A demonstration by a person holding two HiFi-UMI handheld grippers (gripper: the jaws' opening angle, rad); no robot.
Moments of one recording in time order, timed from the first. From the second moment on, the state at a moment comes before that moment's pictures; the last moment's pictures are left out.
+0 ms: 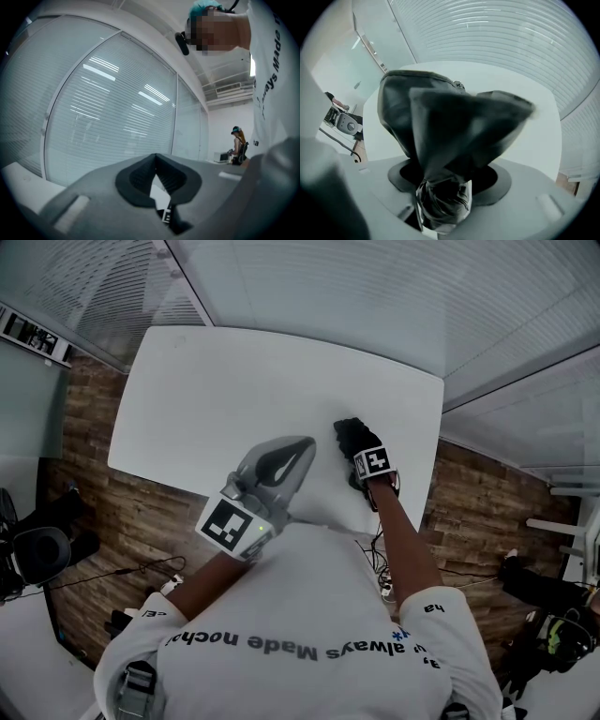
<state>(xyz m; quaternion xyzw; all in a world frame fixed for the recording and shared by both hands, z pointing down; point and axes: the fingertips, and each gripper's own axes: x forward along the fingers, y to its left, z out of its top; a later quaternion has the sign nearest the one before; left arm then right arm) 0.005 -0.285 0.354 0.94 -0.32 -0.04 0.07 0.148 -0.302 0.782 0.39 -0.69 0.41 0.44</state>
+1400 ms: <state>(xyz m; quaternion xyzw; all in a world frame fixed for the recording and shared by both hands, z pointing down) 0.015 -0.285 0.349 0.95 -0.30 -0.04 0.07 0.105 -0.267 0.378 0.47 -0.88 0.07 0.07</state>
